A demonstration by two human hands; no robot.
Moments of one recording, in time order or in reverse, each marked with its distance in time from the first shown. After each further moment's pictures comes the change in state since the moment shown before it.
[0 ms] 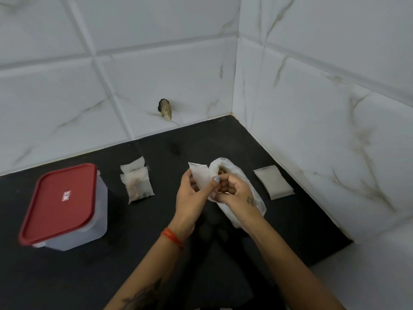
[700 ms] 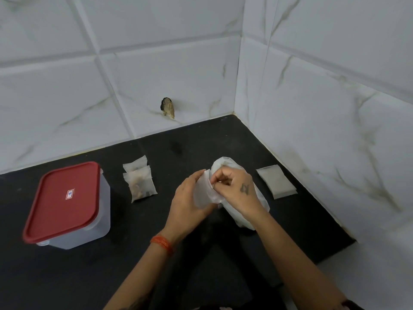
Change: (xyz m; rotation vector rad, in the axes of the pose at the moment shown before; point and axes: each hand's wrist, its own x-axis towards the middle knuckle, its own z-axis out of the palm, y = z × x) left_hand -0.002 -0.021 -0.031 0.515 -0.100 0.320; right_hand 0.011 -0.016 0.008 -0.417 0.046 -0.168
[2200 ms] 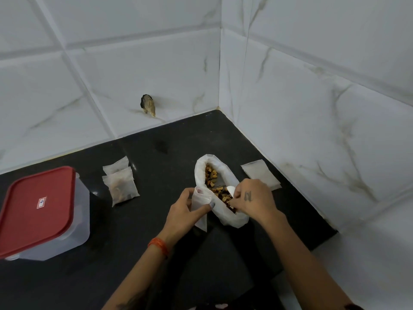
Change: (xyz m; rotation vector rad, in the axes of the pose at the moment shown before) left_hand 0.006 -0.006 0.035 -0.201 -0.204 -0.324; right_hand -0.004 0.045 -0.051 -0.753 -0.201 0.314
